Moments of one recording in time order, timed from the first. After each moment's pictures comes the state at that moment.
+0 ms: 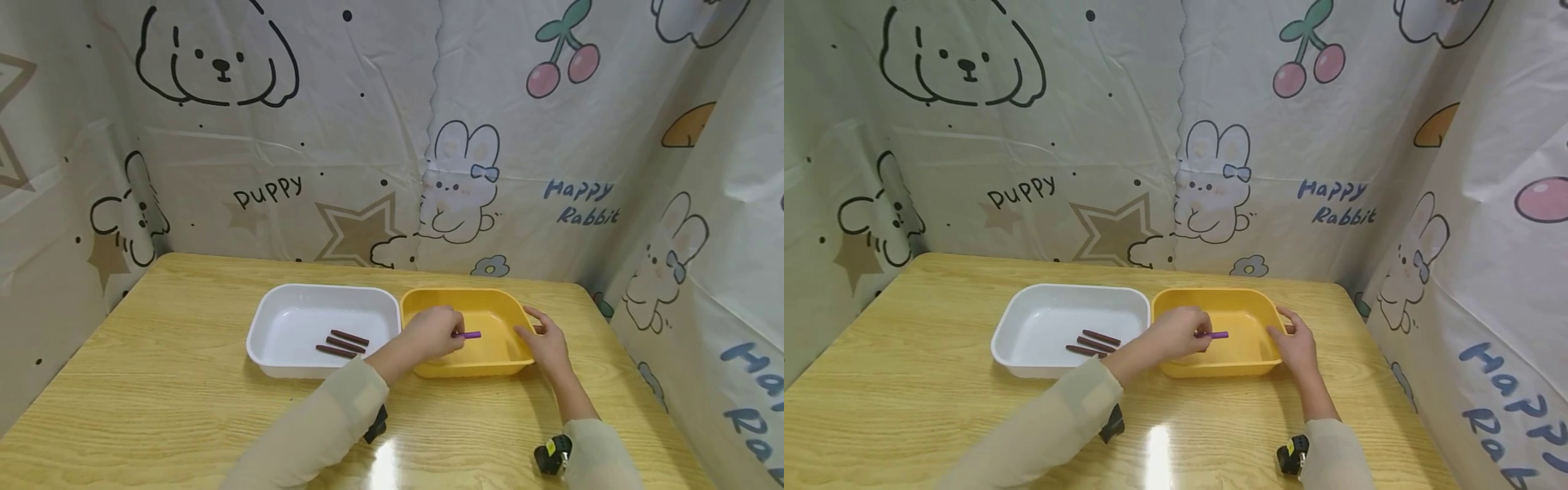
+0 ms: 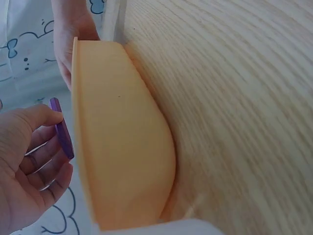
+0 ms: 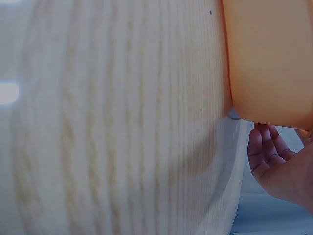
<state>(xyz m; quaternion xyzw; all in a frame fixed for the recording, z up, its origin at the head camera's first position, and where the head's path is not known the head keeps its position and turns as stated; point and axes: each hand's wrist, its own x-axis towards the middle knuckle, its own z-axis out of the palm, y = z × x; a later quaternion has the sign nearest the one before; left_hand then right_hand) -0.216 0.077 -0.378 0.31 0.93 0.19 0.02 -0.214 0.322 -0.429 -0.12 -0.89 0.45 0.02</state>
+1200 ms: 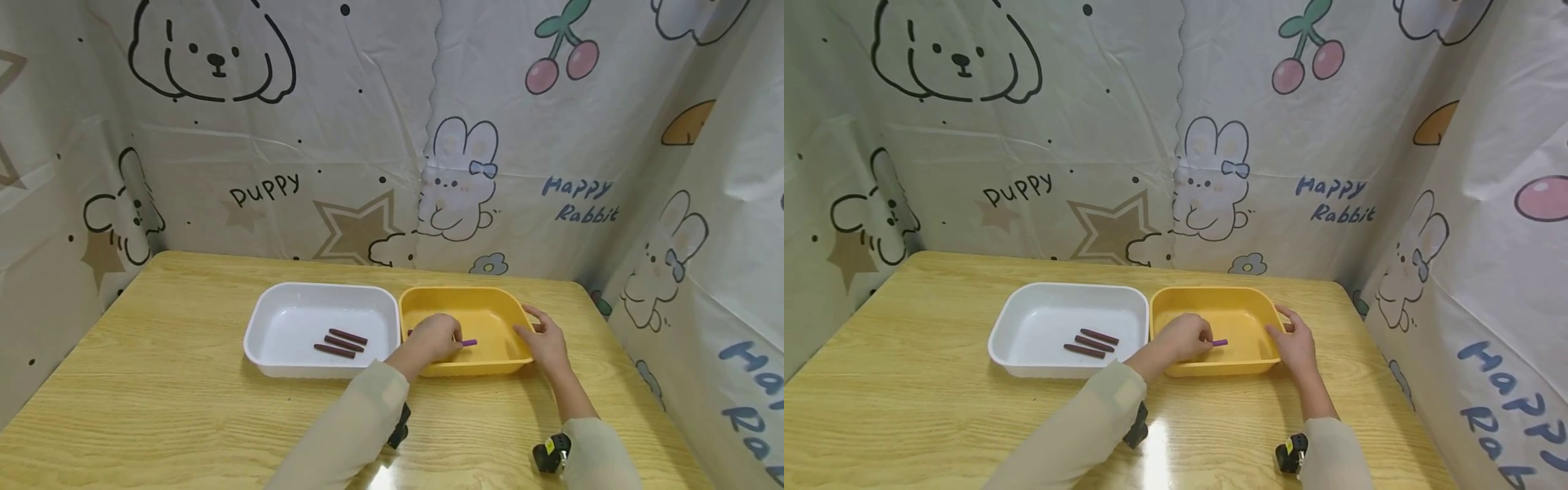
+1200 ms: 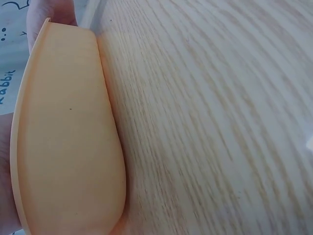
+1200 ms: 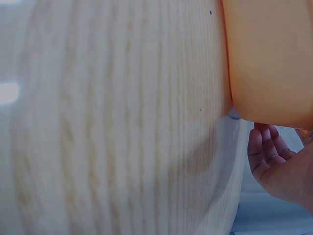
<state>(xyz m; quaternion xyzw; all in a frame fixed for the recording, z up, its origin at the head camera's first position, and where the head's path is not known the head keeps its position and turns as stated) -0.233 0.099 -0.415 0.23 0.94 0.24 0.12 -0.215 0.323 -0.430 -0.14 -0.88 0.45 0.03</state>
